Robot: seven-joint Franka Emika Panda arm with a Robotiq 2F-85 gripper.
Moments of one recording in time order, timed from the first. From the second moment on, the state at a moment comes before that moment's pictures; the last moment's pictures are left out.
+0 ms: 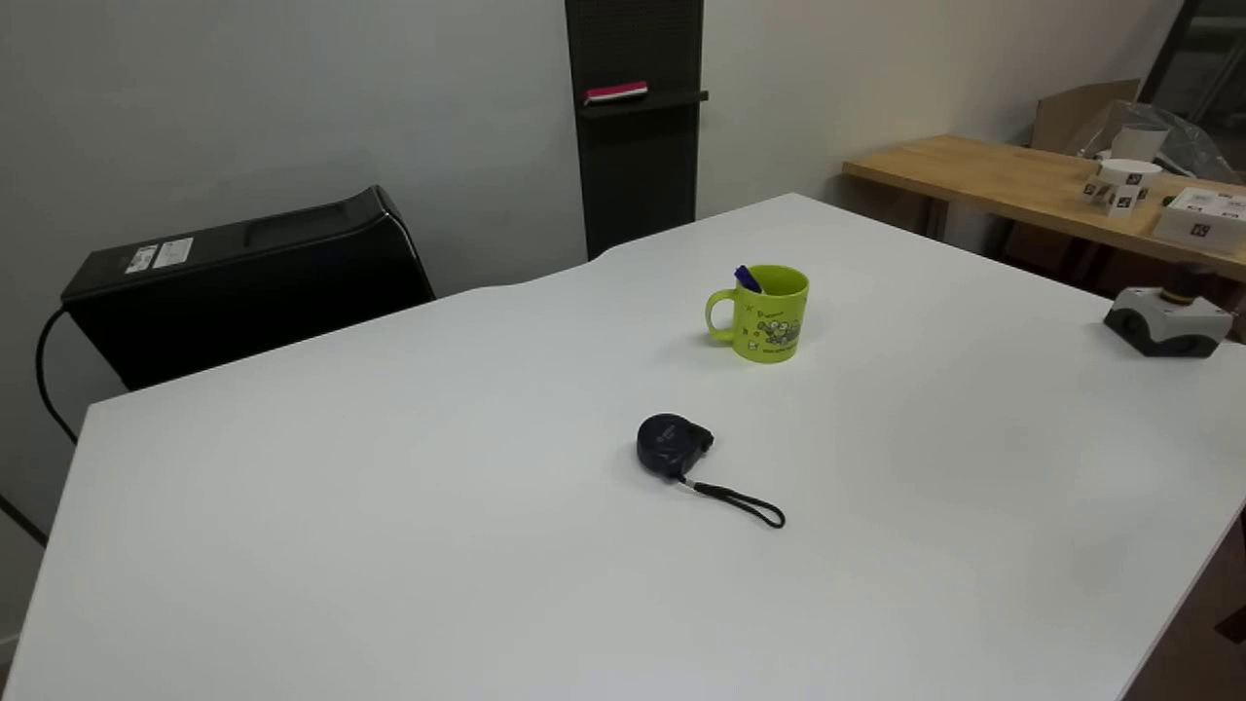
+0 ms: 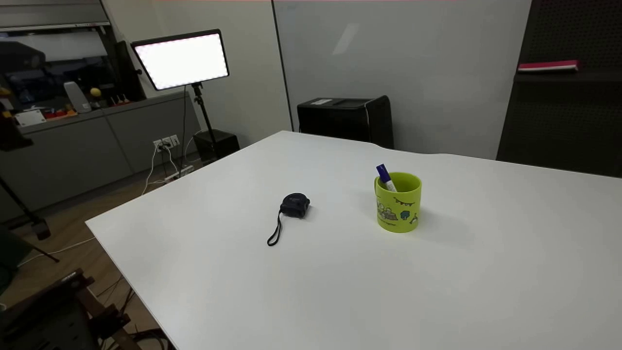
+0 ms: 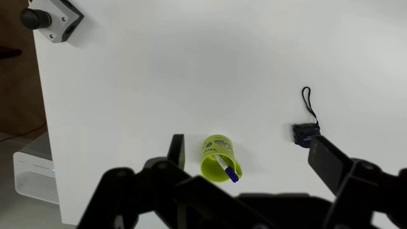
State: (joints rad) arm -0.03 -0.52 -0.18 -2.45 -0.12 2.03 -0.28
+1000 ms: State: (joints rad) arm -0.03 -0.39 -0.20 -2.35 -0.05 1.97 -0.32
